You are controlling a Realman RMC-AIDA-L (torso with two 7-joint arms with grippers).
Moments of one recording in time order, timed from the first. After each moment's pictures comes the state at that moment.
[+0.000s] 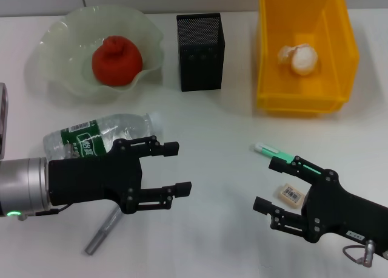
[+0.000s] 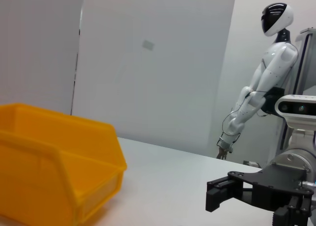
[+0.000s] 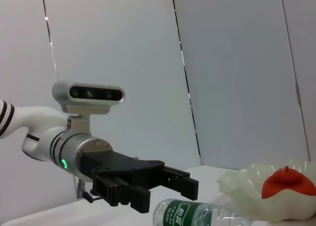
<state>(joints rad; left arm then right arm) -0.33 -2.07 1.12 0.66 1.65 1.62 -1.15 0.30 2.09 -0.68 -0.16 -1.79 -1.69 0.64</state>
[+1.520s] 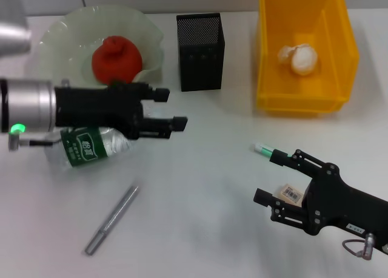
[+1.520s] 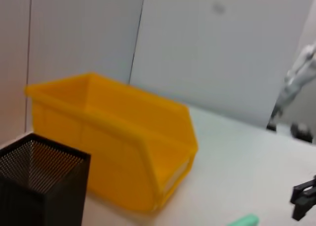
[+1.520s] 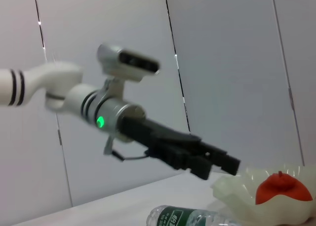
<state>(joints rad) -0.42 -2.07 1.13 0.98 1.82 1.46 -1.65 0.31 2.08 -0.67 -0.15 -1.78 -1.69 0.65</state>
